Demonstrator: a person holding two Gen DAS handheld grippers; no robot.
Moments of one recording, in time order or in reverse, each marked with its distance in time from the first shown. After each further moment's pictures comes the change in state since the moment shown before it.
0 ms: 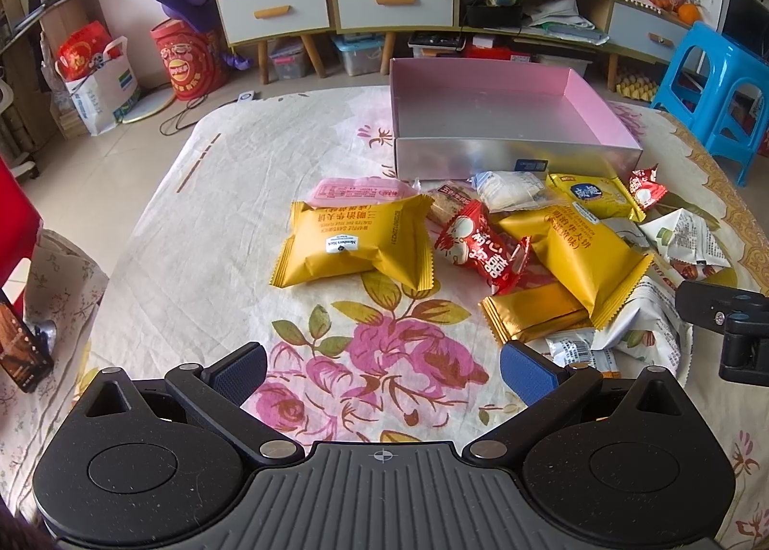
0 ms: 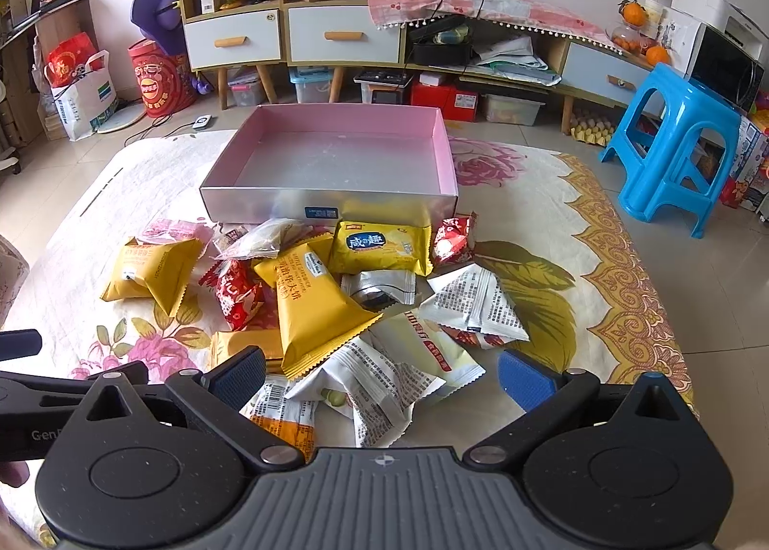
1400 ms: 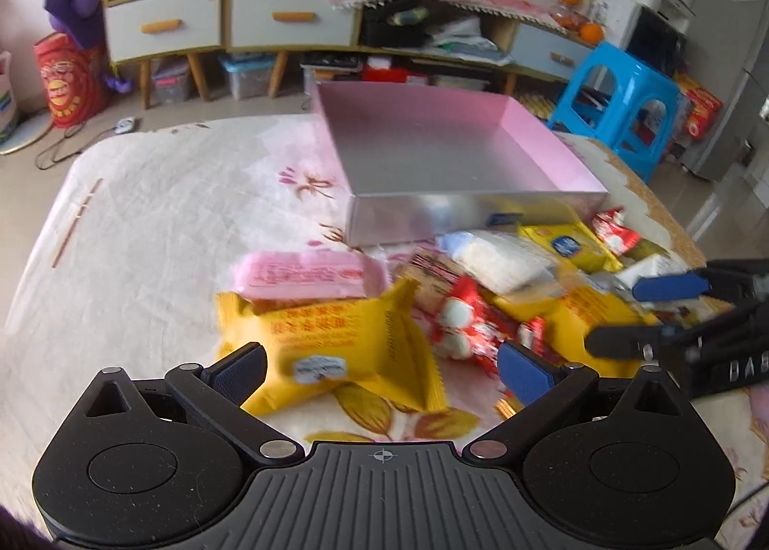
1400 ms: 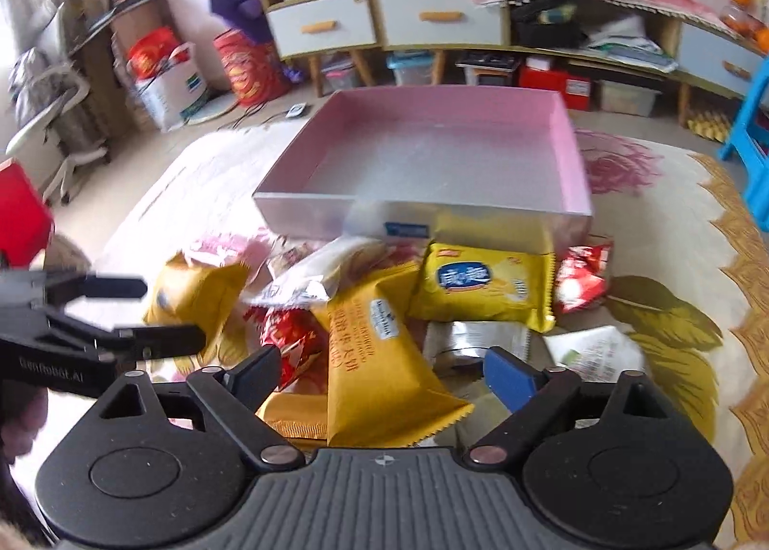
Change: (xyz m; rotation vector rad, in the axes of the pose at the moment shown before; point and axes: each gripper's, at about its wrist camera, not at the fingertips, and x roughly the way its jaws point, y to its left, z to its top) left arm 0.078 0.050 0.054 0.075 -0.073 -0.337; right arm 0.078 0.002 0.033 -0.057 0.046 0.319
